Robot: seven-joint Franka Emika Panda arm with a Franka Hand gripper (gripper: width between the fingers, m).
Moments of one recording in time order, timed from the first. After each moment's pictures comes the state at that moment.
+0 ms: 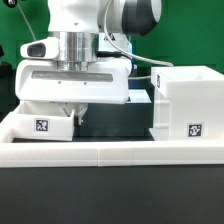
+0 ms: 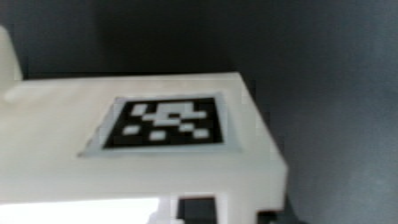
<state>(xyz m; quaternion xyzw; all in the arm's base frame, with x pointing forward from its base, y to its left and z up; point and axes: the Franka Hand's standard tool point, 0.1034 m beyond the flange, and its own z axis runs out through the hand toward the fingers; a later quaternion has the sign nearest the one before) 0.521 -0.100 0.009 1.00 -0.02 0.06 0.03</state>
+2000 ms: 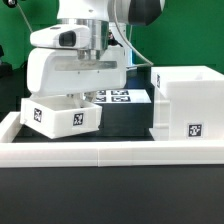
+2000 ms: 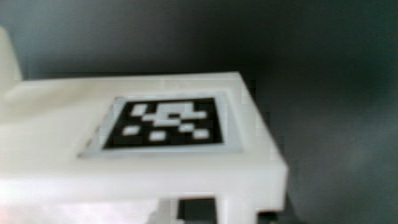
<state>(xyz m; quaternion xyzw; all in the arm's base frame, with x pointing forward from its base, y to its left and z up) 0.529 -0.081 0.029 0.91 0.42 0.04 0.06</state>
